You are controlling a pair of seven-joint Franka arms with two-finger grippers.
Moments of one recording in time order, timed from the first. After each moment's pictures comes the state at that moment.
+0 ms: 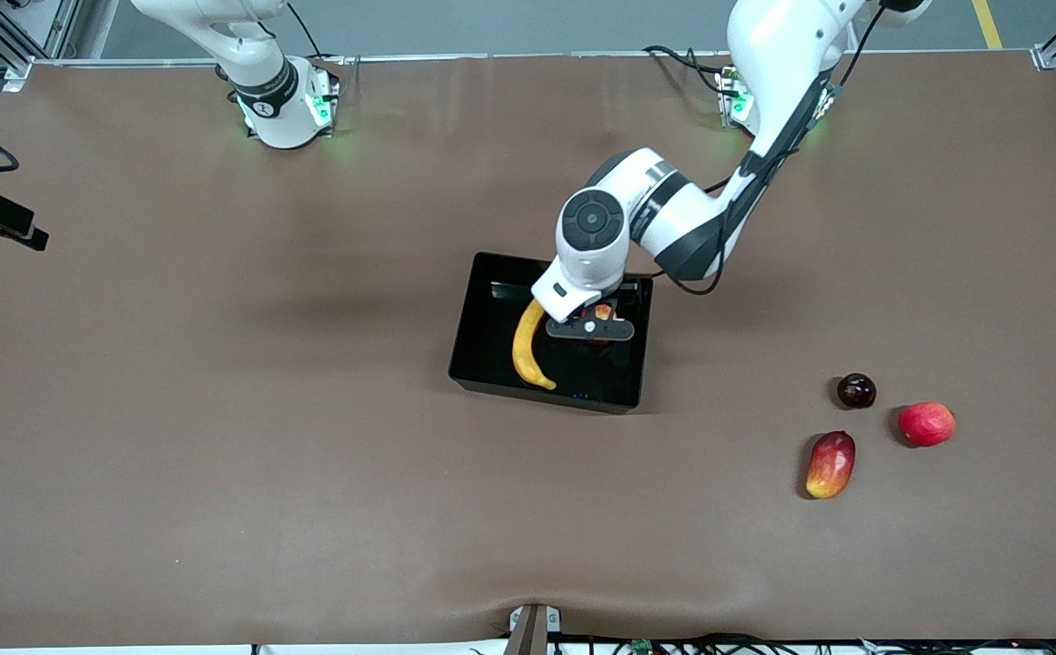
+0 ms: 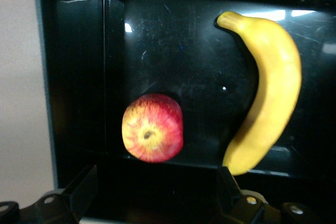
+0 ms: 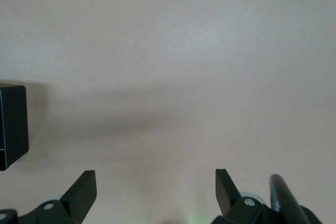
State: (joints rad) left arm -0.47 0.57 -0.30 -1.65 0.17 2.05 -0.74; right arm -0.01 0.06 -0.10 -1.43 0.04 1.43 -0.03
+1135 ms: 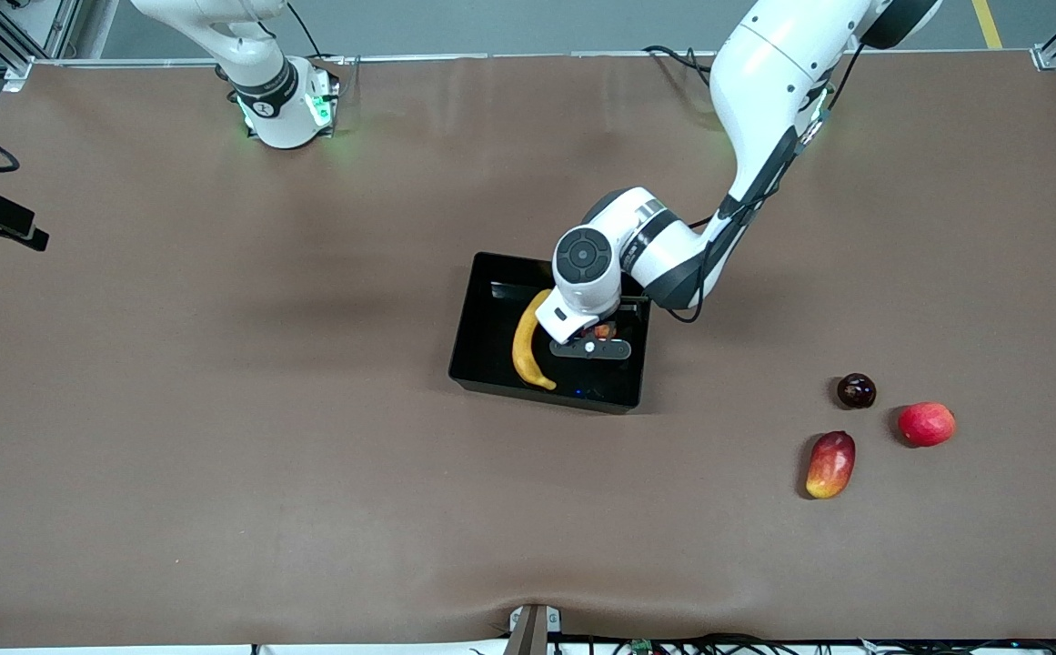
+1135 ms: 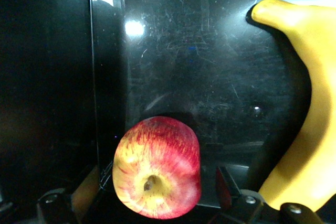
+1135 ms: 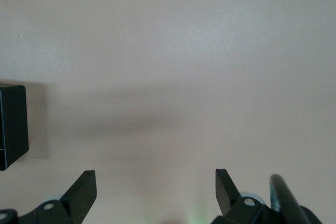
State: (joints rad) left arm -0.47 0.68 -0.29 -1.64 0.23 2.10 -0.75; right arm -0.01 0.06 -0.10 -1.43 0.04 1.43 -0.03
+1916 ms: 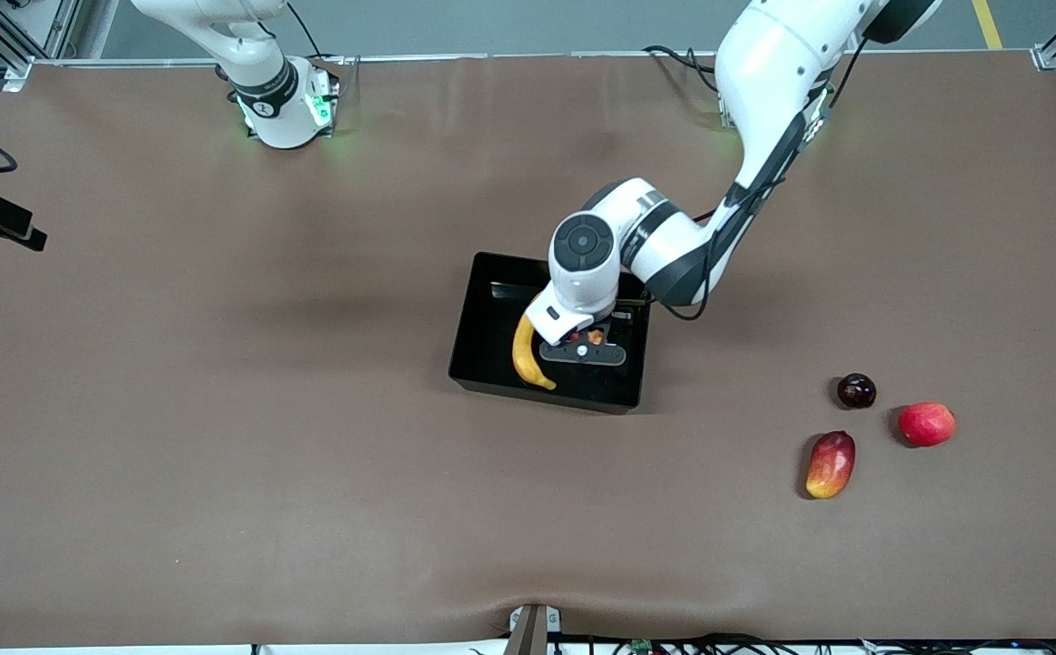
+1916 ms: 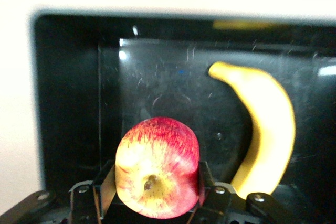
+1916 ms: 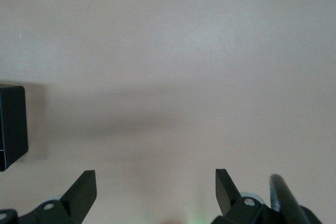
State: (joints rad) left arm -0.46 0.62 -0.29 -1.55 0.25 2.10 -0.73; right arm -0.01 0.06 -0.10 -1.43 0.04 1.43 -0.03
